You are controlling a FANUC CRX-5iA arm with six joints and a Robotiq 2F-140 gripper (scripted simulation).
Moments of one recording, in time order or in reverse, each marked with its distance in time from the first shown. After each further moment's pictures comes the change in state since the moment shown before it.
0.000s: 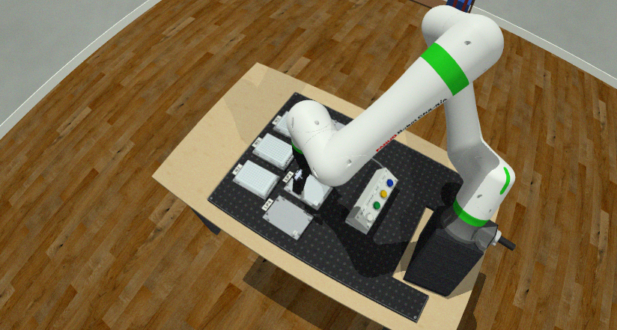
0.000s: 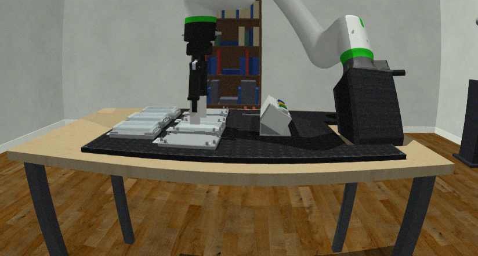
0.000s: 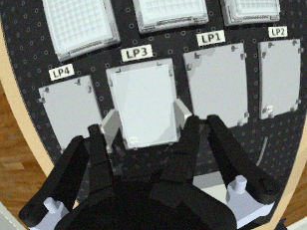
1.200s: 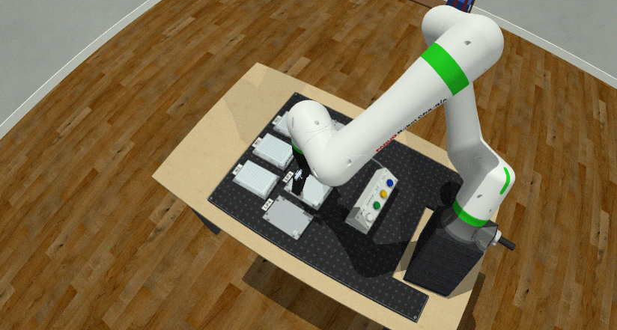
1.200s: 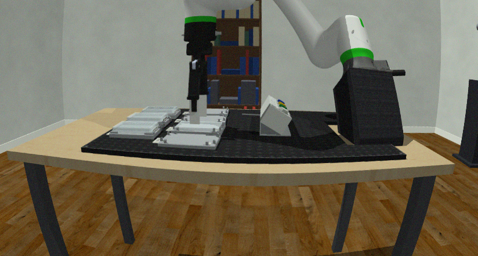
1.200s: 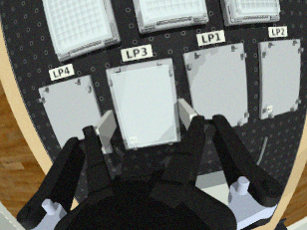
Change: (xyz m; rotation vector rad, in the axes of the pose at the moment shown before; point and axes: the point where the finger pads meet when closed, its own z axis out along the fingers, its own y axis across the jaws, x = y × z) arm 0.000 0.000 0.000 0.000 0.000 0.000
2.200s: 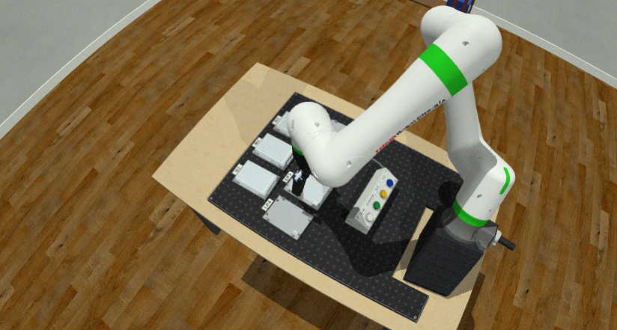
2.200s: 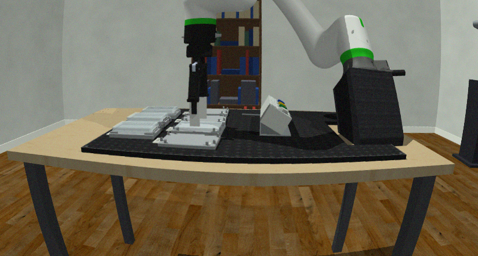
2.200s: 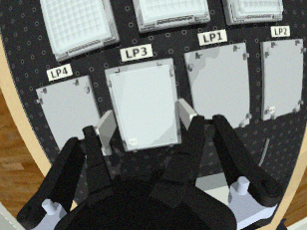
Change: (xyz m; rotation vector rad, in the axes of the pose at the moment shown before) arm 0.000 0.000 0.006 0.000 0.000 0.000
